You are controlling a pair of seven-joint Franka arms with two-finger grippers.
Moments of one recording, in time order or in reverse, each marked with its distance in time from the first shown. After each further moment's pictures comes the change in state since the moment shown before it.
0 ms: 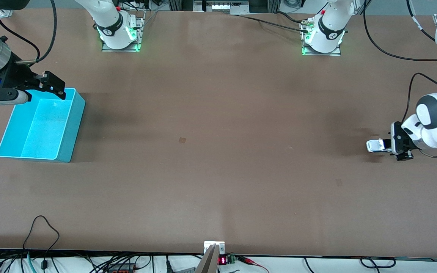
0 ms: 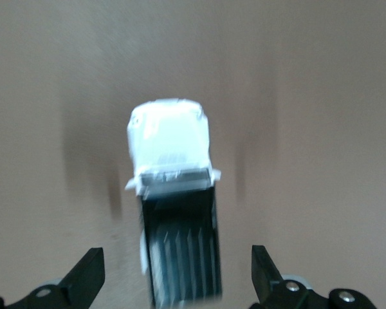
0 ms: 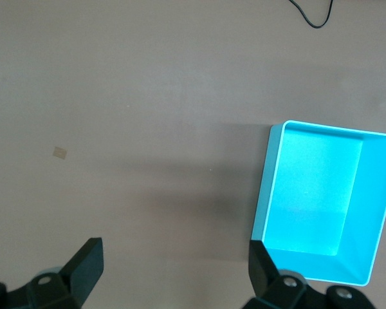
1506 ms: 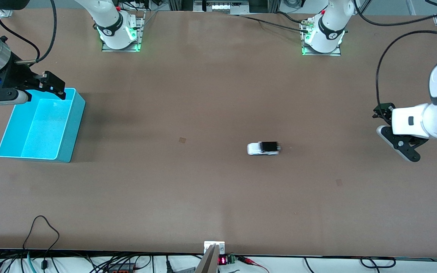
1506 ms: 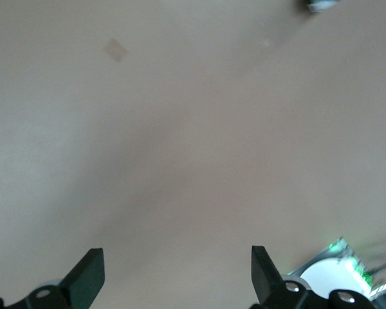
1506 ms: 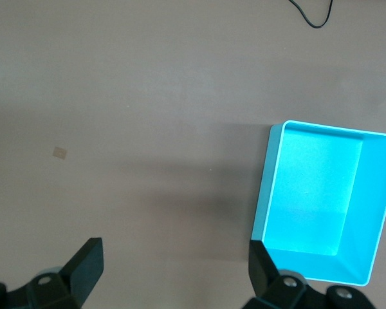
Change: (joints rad) left arm -0.314 -0.229 -0.088 0.391 -0.003 -0.748 -1.271; right arm 0.000 0.000 0.000 0.000 0.000 0.000 0.000
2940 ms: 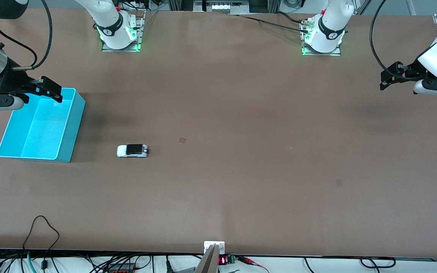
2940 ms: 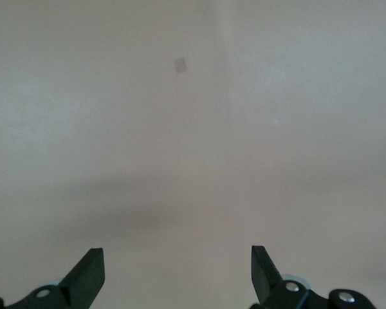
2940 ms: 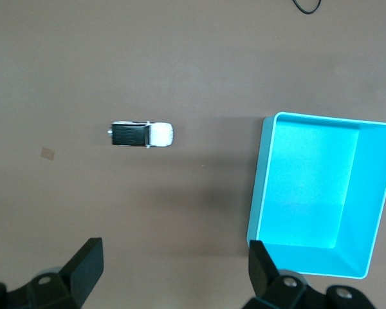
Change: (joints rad) left arm -0.147 -0.458 0.199 -0.368 -0.131 0.155 -0.454; right arm -0.017 0.019 -0.020 -0.010 -0.001 0.001 0.002
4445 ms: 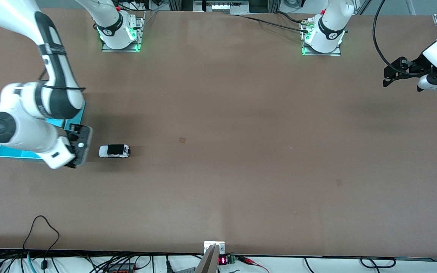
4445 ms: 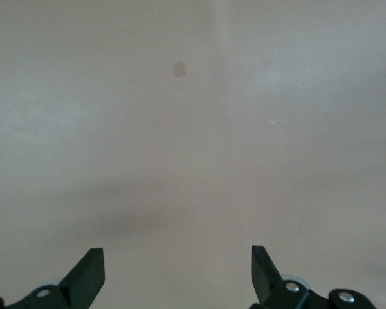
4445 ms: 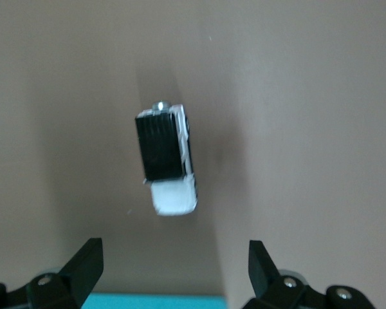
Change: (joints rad) left arm -0.001 0.003 -0.002 0.039 0.000 -0.010 0.006; right arm -0.010 0.418 0.016 -0.090 0.000 0.440 -1.444
